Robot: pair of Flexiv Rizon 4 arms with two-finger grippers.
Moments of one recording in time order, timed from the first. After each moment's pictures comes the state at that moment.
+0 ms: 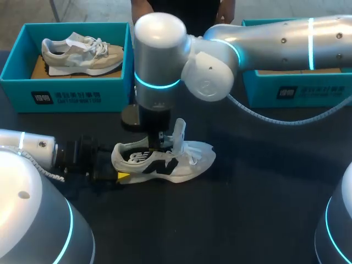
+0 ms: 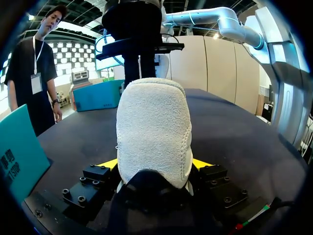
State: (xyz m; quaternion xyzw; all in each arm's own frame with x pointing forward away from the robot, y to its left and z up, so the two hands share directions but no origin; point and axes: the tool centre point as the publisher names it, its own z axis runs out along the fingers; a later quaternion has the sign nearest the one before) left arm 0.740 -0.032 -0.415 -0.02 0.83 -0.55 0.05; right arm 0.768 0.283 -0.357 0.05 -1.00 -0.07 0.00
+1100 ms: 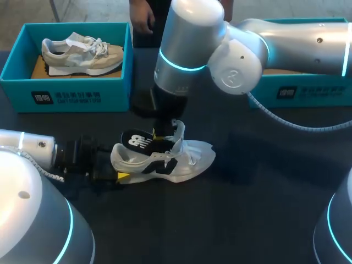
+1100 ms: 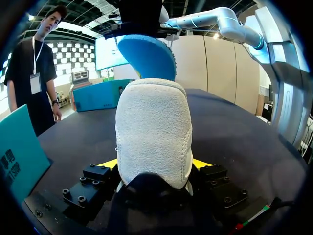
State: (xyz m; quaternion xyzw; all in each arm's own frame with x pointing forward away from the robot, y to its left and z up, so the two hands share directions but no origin) left arm 0.740 -0.031 -0.415 -0.02 0.83 -0.55 0.05; right arm 0.768 0.272 -0.310 0.10 -0.99 -0.14 0.00
